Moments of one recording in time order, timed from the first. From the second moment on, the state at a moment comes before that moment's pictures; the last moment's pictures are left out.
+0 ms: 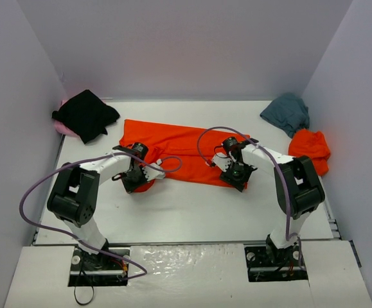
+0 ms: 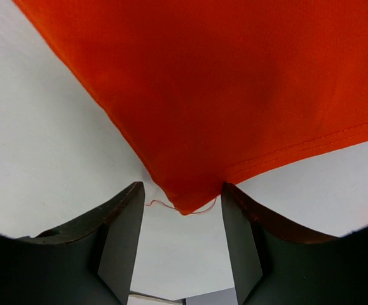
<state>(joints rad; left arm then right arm) -0.38 1.71 1.04 -0.83 0.04 0.75 0.40 1.76 1.07 -0.83 0.06 -0.63</state>
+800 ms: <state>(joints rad) -0.38 1.69 1.04 -0.82 0.04 0.74 0.41 1.79 1.06 -0.77 0.15 -0.63</state>
